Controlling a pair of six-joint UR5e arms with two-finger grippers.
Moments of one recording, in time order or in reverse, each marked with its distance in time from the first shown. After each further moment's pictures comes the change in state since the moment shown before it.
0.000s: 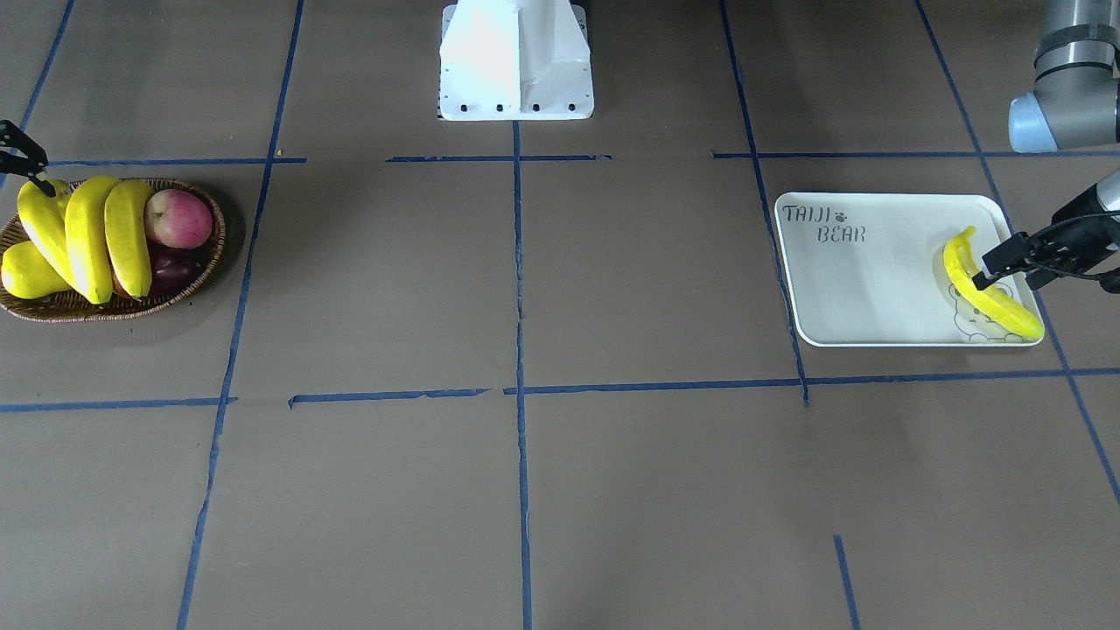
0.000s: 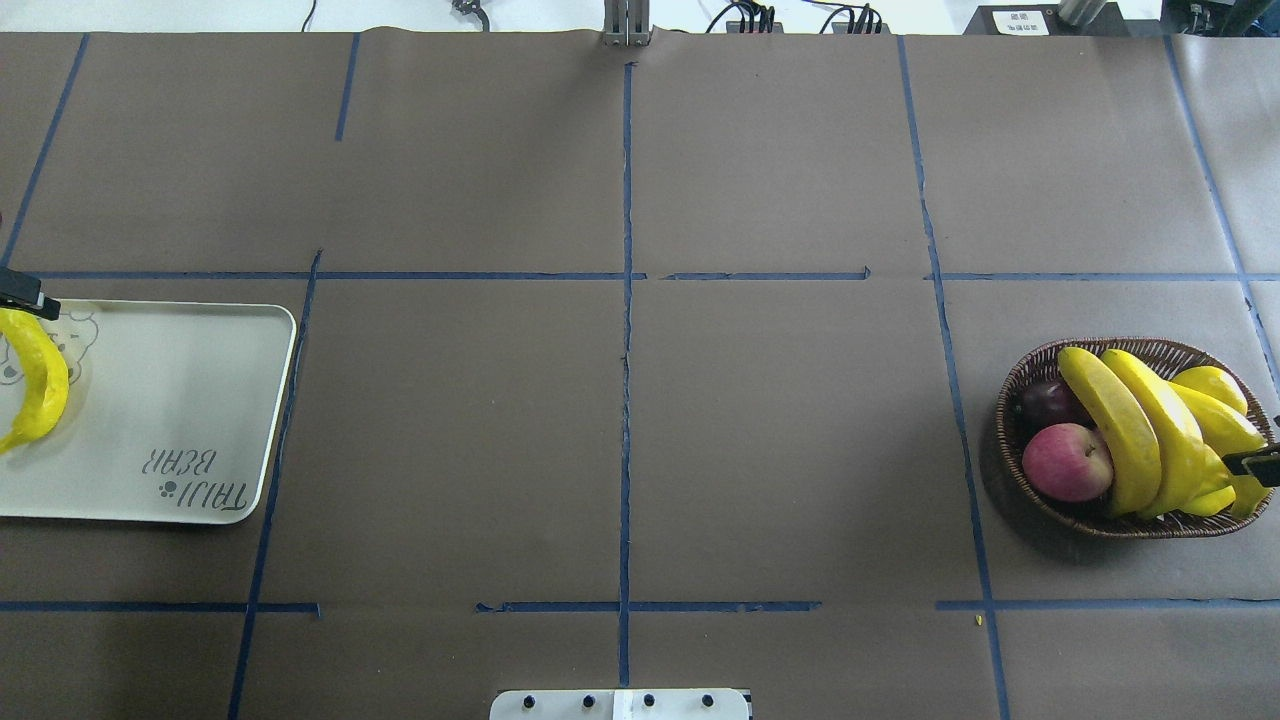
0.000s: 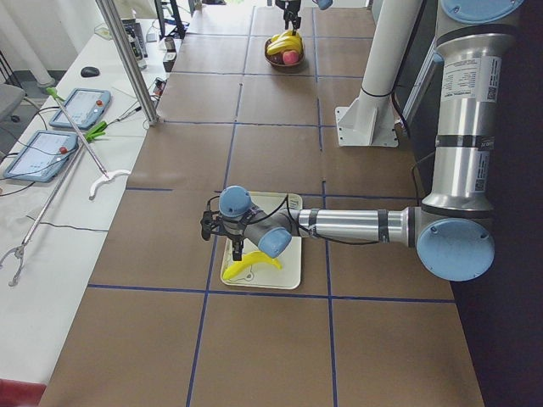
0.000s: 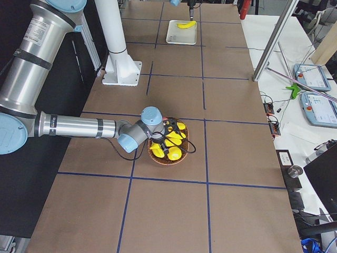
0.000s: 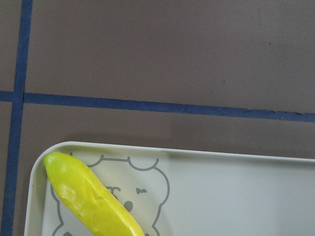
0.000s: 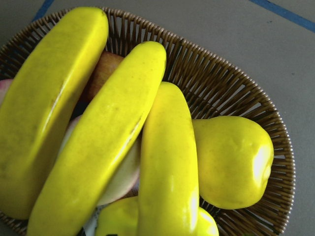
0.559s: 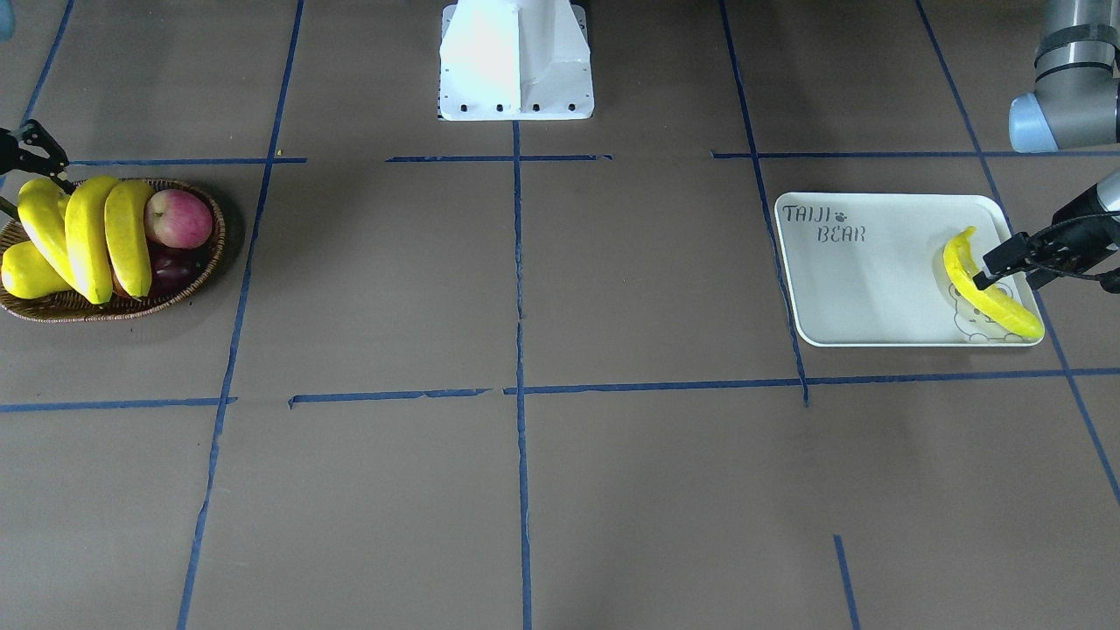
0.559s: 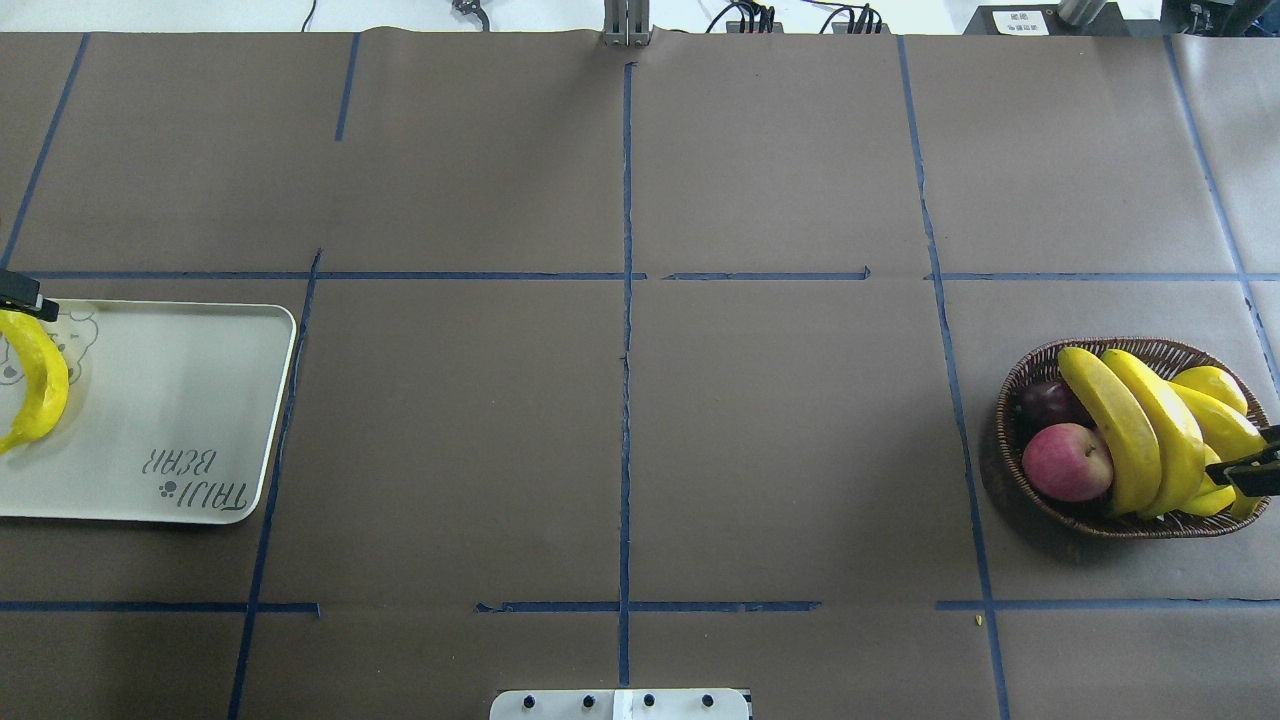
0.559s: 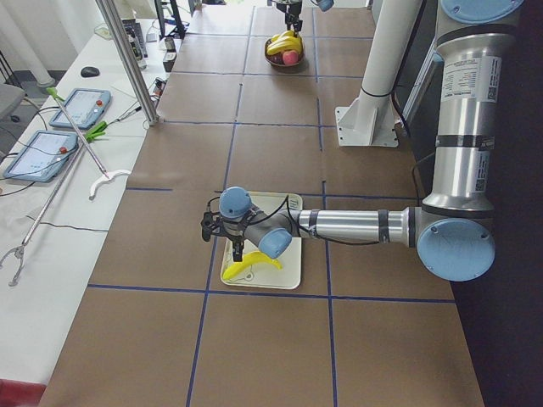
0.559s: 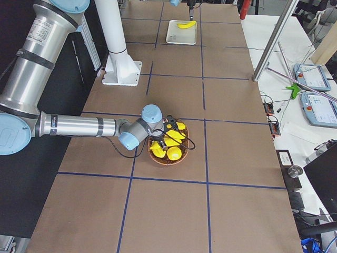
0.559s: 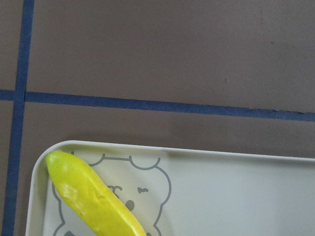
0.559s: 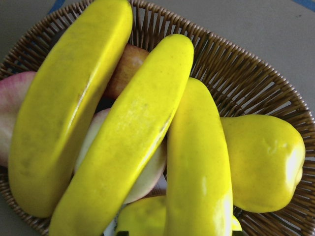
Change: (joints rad) left arm 0.000 0.001 0.004 0.000 0.000 0.000; right arm -0.040 -0.001 0.008 -0.005 0.000 0.009
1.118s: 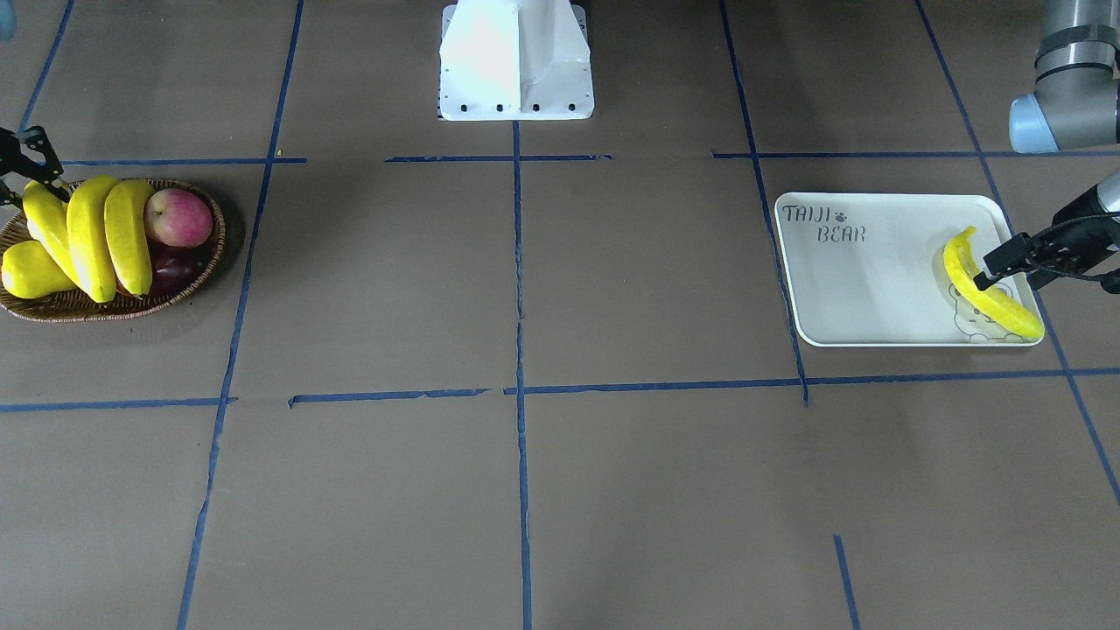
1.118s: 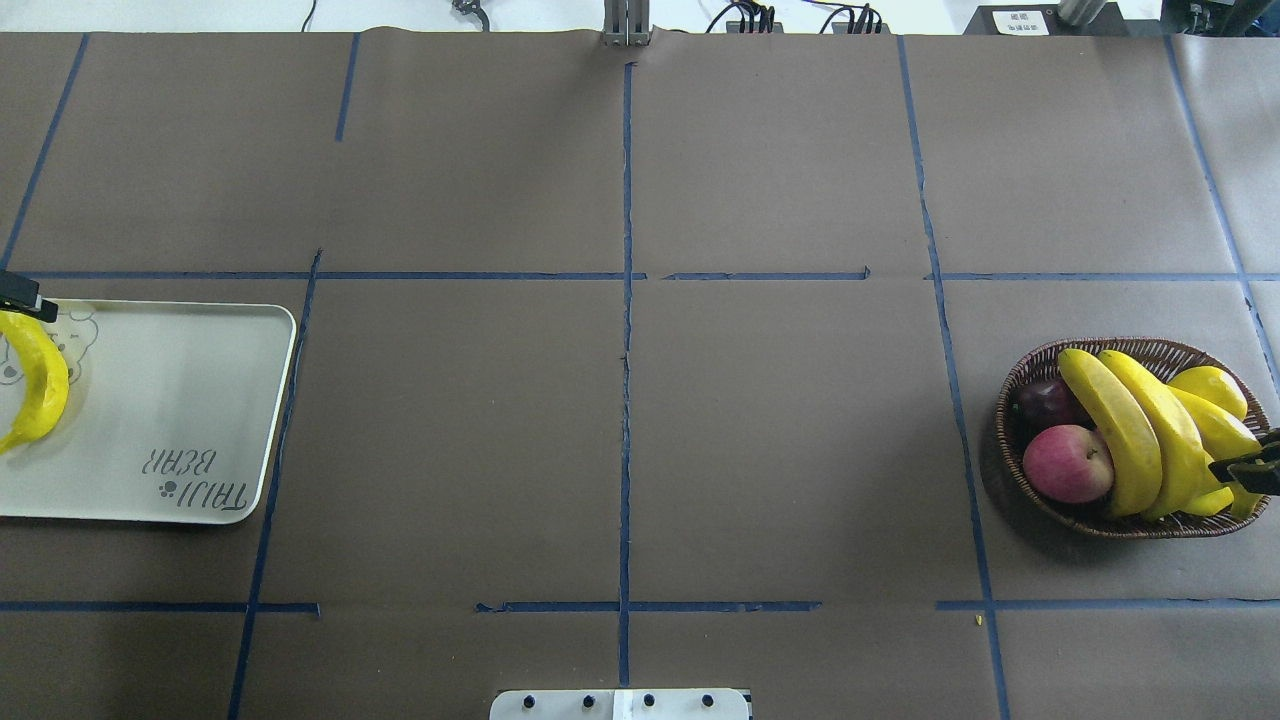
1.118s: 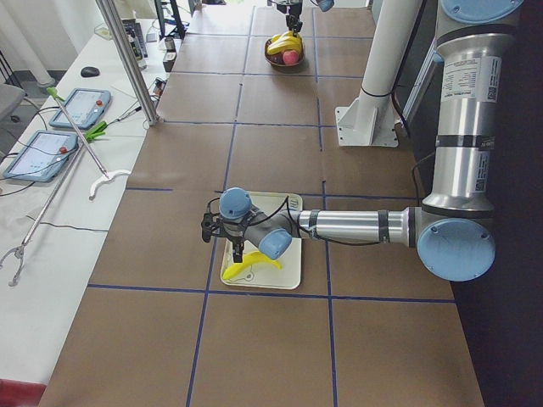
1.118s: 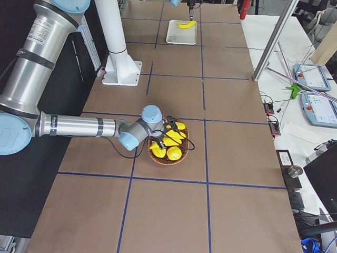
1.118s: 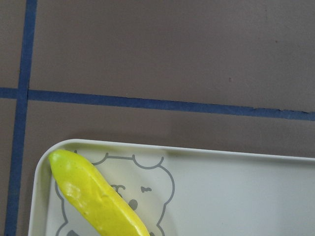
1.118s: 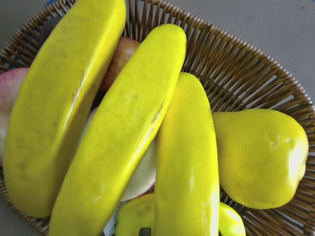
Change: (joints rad) left arm 0.000 0.000 0.004 -0.002 0.001 0.000; right arm -0.004 0.002 -0.003 -0.004 0.001 0.003
